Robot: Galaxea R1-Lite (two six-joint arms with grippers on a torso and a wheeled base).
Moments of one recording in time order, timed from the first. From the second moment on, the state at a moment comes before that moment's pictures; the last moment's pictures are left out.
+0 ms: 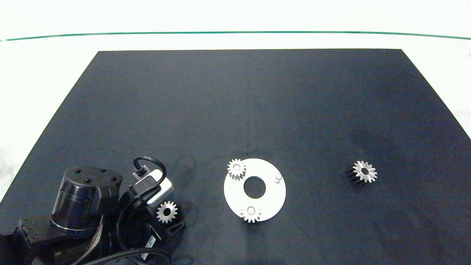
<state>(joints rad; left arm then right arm) -0.57 1.45 -0.45 -0.39 0.11 0.32 0.23 0.91 -1.17 0.68 -0.03 -0.09</state>
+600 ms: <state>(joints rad) -0.57 1.46 -0.45 -0.39 0.11 0.32 0.23 0.91 -1.17 0.68 -0.03 -0.09</state>
